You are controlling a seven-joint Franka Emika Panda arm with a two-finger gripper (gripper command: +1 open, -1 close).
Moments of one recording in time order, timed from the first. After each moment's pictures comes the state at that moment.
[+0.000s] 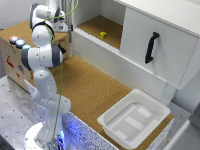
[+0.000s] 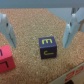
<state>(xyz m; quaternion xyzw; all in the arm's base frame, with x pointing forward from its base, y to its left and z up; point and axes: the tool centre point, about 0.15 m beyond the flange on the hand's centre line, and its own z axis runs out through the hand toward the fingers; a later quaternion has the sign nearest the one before) 0.383 0.453 0.476 -0.85 -0.50 -0.12 0.08</state>
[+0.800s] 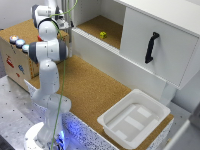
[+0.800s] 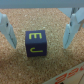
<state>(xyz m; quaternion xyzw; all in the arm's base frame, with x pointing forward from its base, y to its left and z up) 0.414 0.464 0.440 -0.85 -0.52 -0.10 0.05</state>
